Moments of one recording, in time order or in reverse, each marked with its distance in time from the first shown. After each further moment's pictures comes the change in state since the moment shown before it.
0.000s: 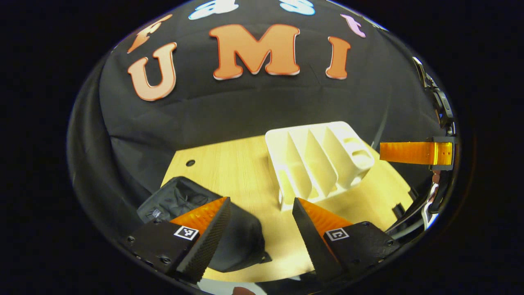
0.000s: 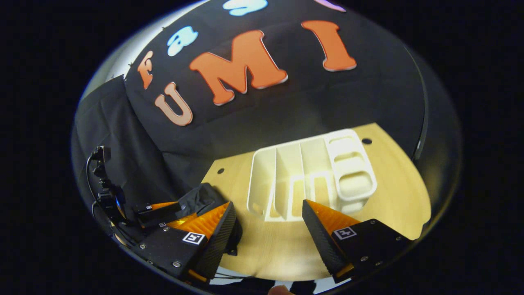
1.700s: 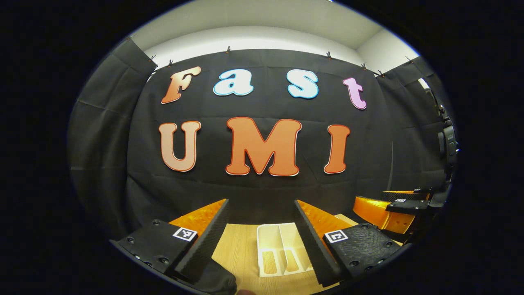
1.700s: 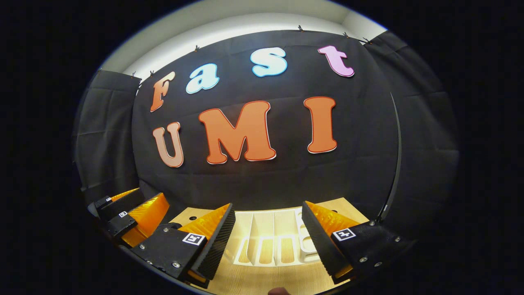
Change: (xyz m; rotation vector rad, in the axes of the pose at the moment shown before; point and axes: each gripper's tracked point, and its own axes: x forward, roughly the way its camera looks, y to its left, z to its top) left arm -0.093 -0.025 0.120 -0.088 -0.625 0.066; right arm -0.055 0.006 0.084 -0.153 -0.443 -0.213
